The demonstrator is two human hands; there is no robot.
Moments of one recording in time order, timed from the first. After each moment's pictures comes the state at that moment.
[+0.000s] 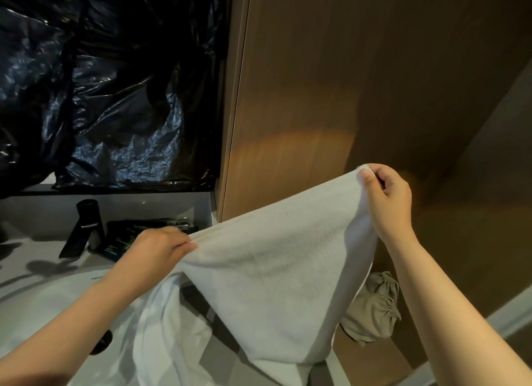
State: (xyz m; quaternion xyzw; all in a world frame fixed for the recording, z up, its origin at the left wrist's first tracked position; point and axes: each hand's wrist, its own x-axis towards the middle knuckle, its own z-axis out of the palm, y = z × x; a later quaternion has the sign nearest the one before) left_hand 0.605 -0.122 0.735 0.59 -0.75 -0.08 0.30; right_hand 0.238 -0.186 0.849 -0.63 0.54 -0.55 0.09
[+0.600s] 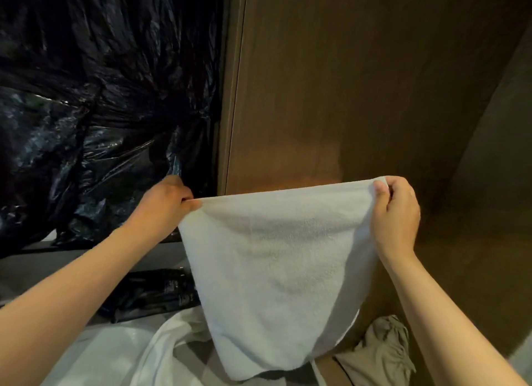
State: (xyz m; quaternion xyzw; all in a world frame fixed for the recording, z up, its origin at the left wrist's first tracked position) left_hand 0.598 -0.190 0.877 0.63 -0.69 0.07 0.34; right_hand 0.232 -0.192 0.901 -0.57 0.56 -0.59 -0.10
